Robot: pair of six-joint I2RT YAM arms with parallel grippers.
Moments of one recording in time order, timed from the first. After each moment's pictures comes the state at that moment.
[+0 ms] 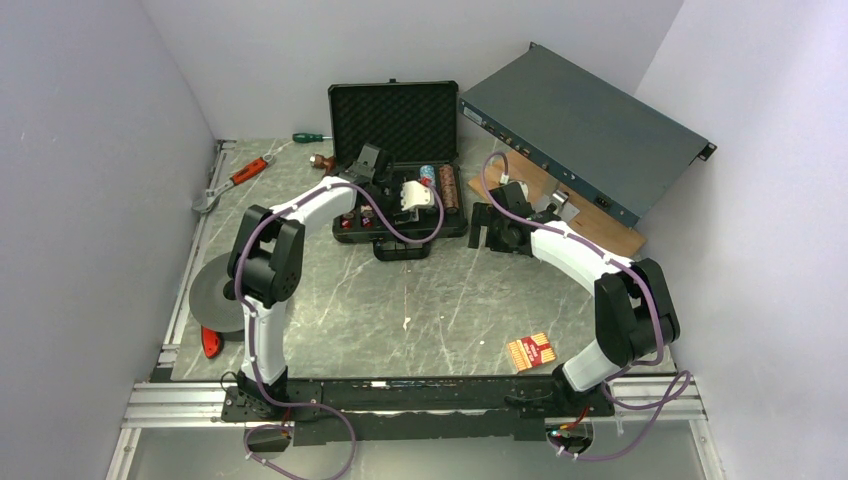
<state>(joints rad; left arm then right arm) -0.45 2.04 1.58 -0.47 0.38 1.03 0.40 1.55 1.00 -0.40 0.17 0.47</state>
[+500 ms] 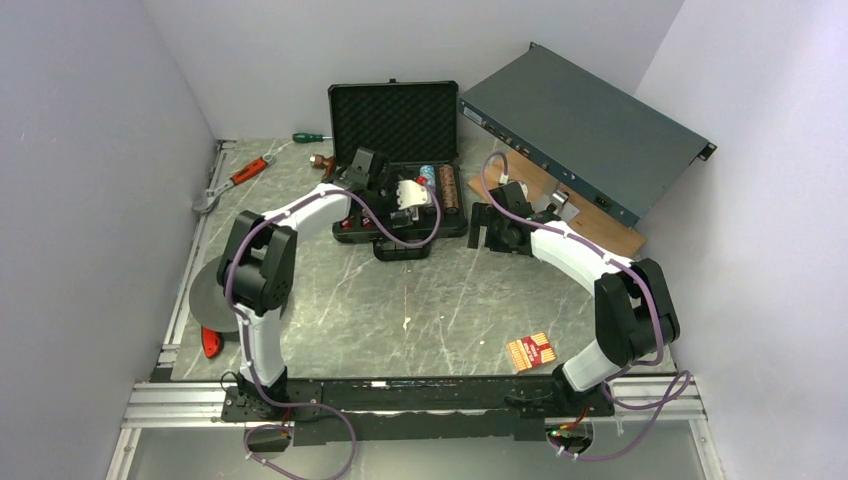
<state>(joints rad) -0.45 1.97 1.47 -0.32 0.30 1.00 0.40 1.55 1.00 -0.40 0.16 0.46</state>
